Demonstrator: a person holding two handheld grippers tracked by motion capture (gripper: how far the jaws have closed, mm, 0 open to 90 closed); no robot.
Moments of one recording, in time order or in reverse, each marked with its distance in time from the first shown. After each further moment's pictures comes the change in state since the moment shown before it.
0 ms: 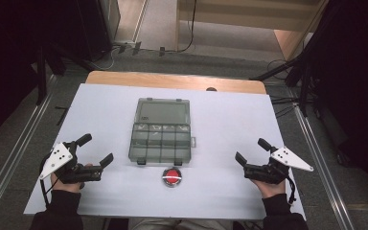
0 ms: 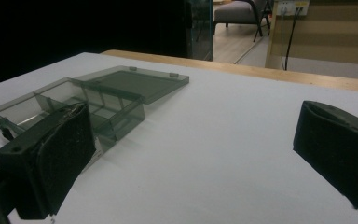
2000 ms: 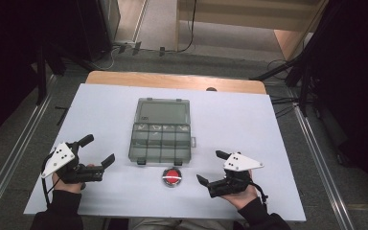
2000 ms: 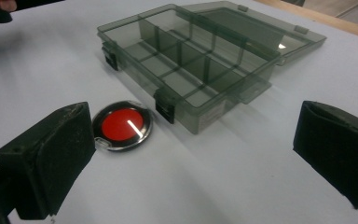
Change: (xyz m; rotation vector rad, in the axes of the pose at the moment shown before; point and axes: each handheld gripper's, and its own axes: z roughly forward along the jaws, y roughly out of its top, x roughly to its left) left arm -0.001 -0.001 0.003 0.023 -0.010 -0.010; right arm 0.087 0.000 0.041 0.272 0.272 -0.198
